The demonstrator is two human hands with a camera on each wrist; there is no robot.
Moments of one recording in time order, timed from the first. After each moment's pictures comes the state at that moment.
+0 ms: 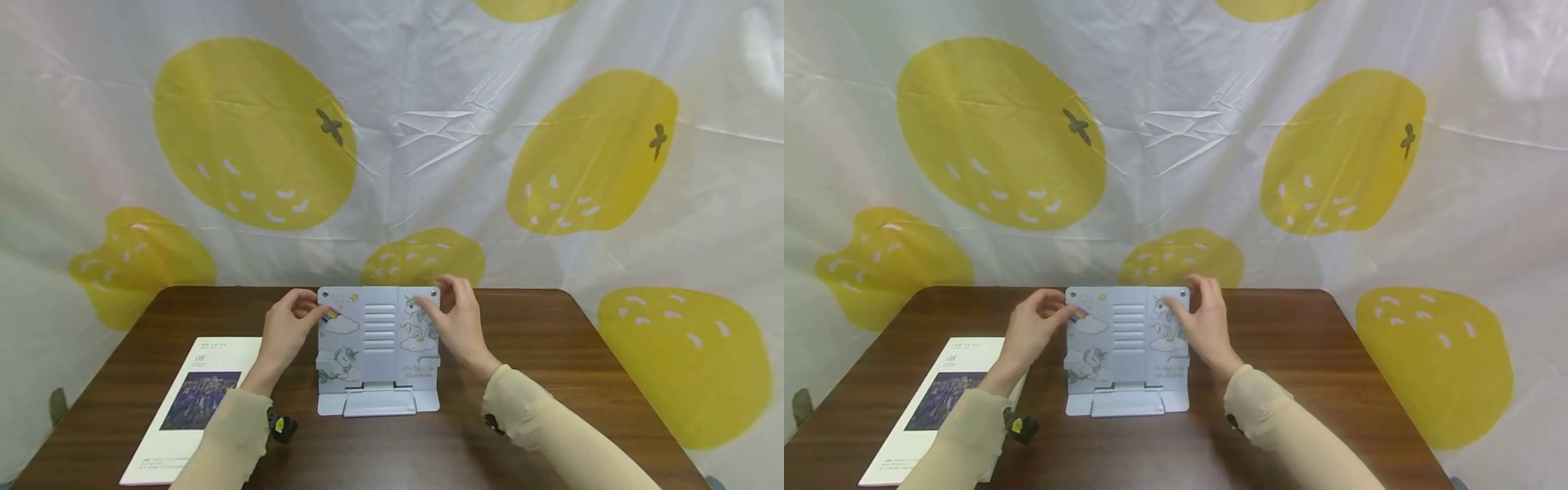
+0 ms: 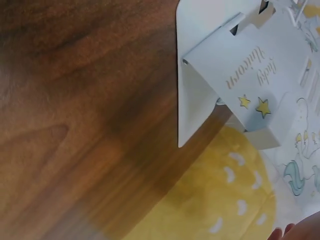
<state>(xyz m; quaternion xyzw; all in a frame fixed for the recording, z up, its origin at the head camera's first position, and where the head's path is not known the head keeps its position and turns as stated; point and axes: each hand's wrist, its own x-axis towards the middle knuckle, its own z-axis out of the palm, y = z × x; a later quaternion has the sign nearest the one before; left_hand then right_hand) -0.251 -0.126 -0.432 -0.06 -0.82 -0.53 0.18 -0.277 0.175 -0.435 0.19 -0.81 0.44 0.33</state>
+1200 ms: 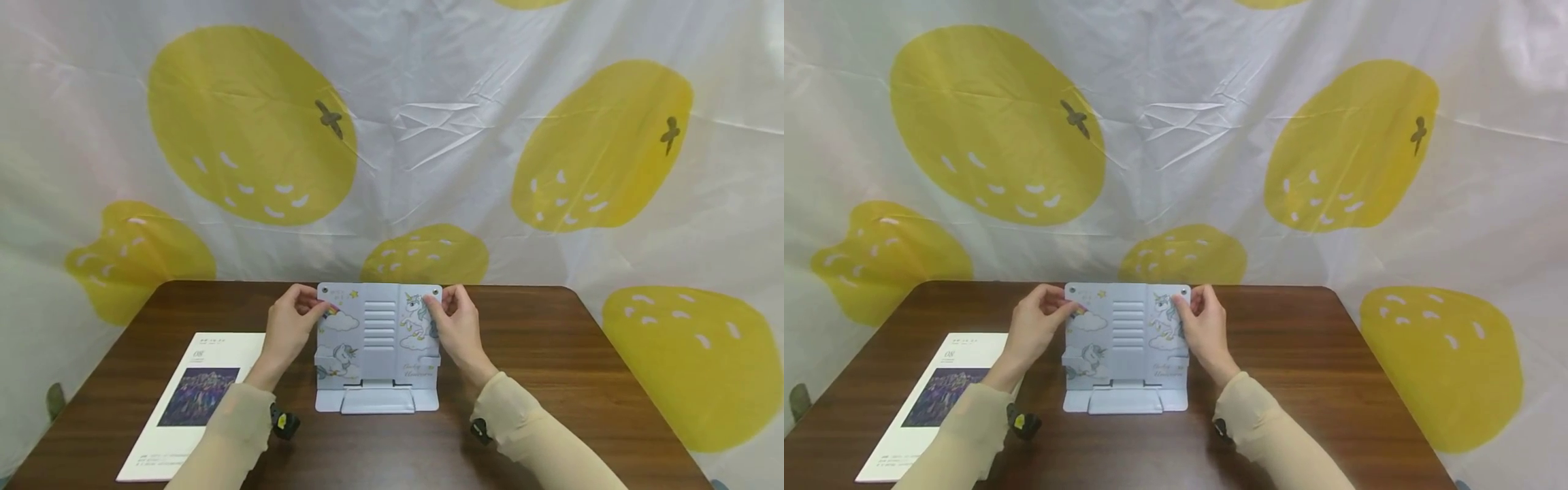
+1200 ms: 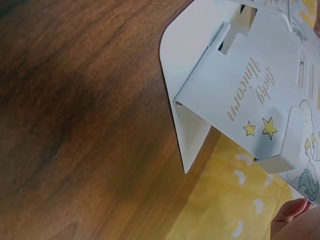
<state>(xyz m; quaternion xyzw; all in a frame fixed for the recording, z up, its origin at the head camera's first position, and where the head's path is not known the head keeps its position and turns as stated) -0.246 -0.121 -0.434 -0.06 -0.83 -0.52 0.21 -0.262 0.164 -0.441 0.12 -0.77 0.56 0.27</state>
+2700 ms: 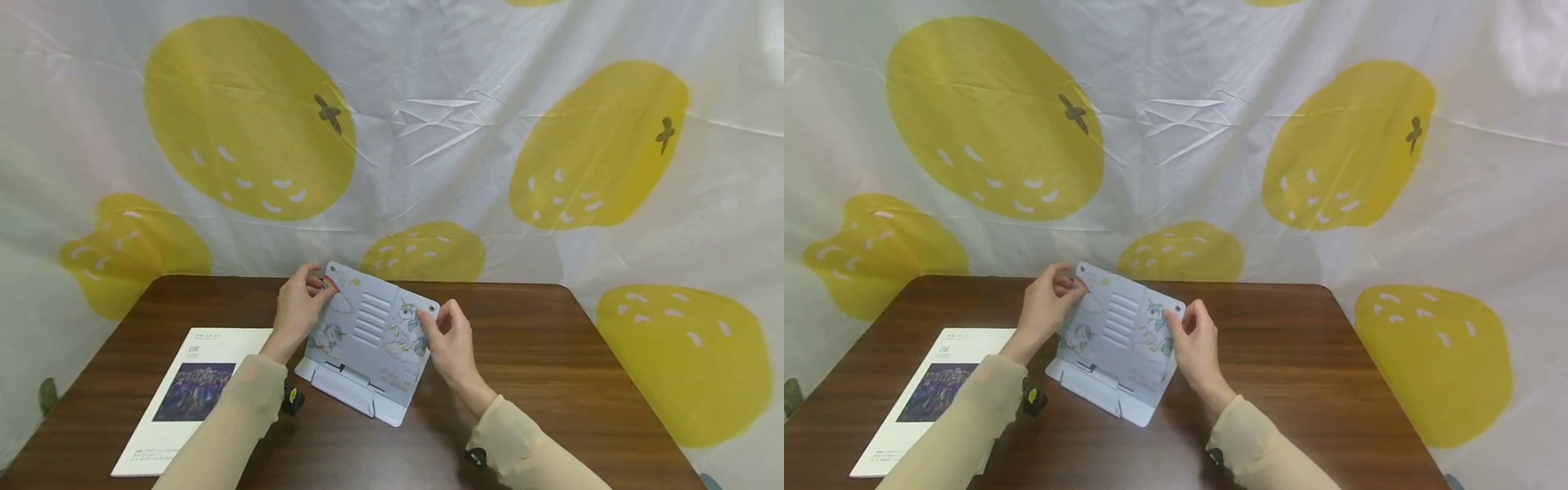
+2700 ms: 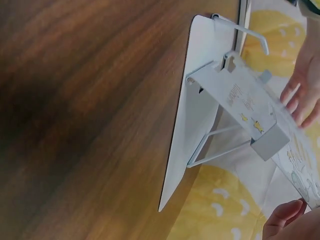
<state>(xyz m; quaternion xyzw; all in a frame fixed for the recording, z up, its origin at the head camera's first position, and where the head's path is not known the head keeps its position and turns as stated) -0.272 -0.102 -0.423 -0.05 -0.85 -0.48 0.20 -0.229 0.160 -0.454 0.12 -0.76 0.59 0.26</state>
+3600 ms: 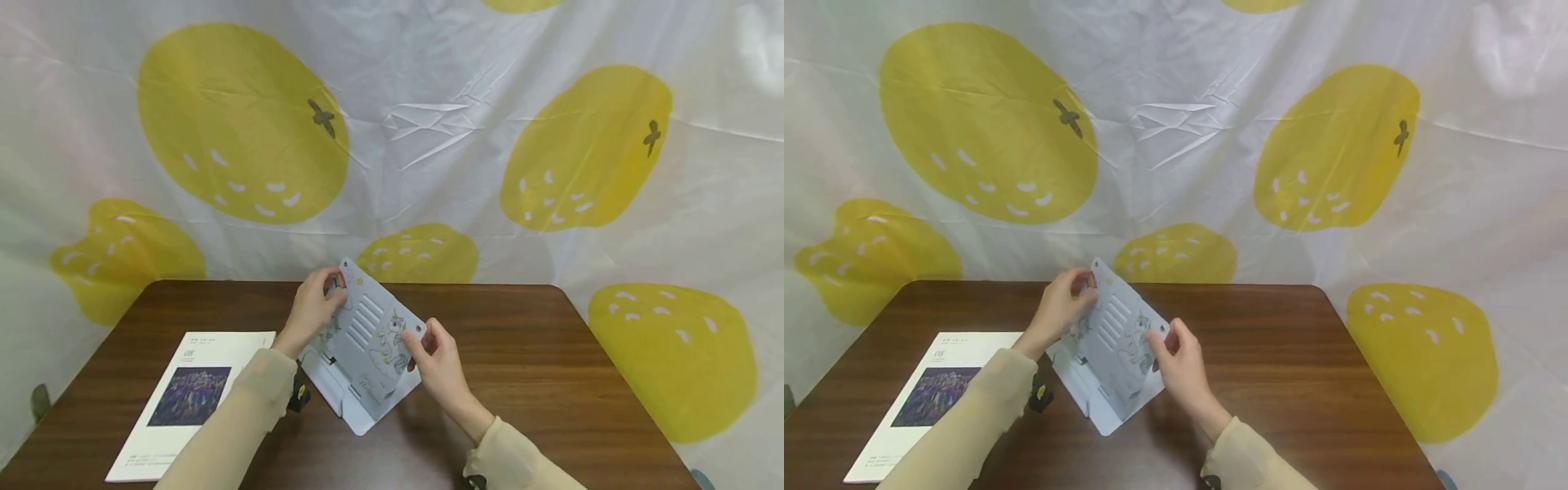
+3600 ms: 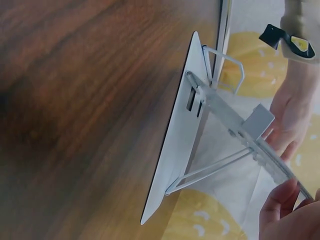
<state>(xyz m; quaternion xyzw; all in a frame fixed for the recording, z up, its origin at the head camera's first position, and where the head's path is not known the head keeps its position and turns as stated) -0.284 -0.088 -0.426 -0.10 -0.87 -0.45 0.14 -0.185 0.140 -0.427 0.13 -0.74 0.65 0.12</state>
